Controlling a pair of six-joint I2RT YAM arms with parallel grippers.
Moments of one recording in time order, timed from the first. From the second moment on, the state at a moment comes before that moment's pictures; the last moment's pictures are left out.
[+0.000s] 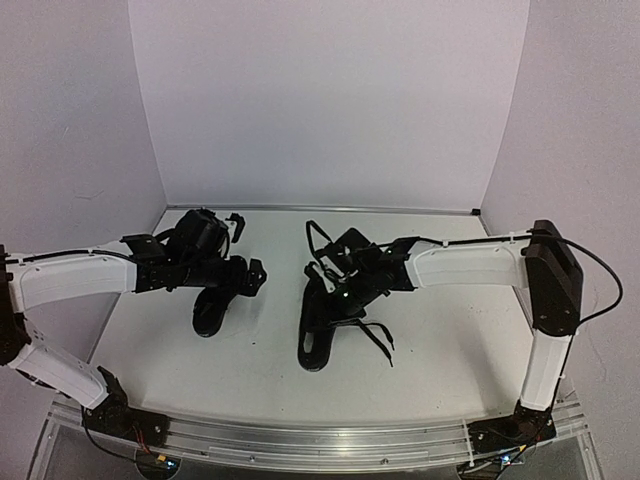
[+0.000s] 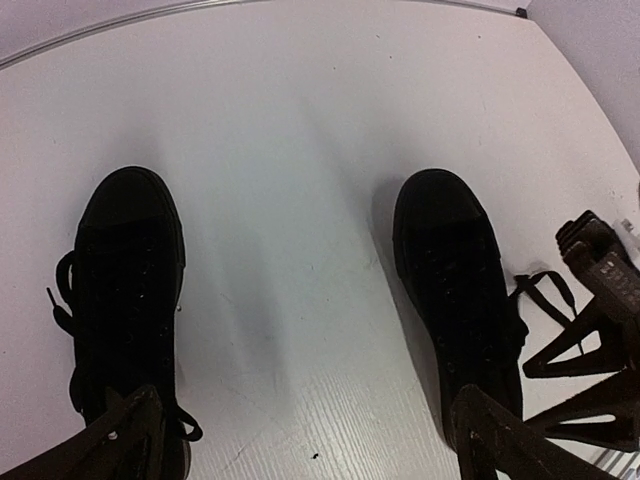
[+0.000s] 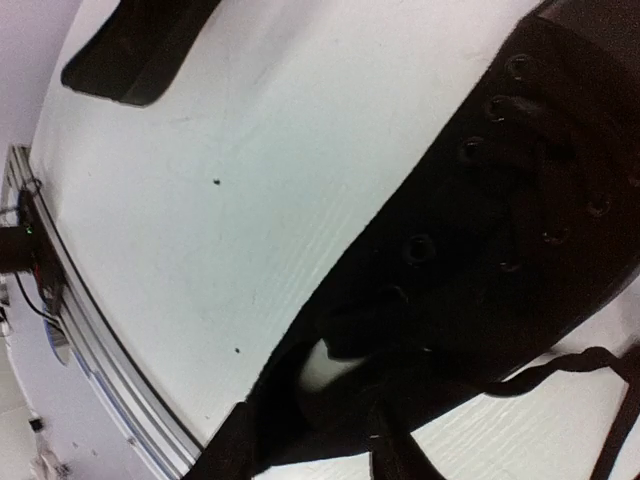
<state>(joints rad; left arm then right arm) -0.80 1.34 0.94 -0.35 -0.18 -0.42 0.94 1.92 1.38 -0.47 -0.31 0.49</state>
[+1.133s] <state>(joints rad) -0.81 1.65 1.21 -0.35 0.16 -0.03 0.70 1.65 0.89 -0.41 -0.28 0.46</state>
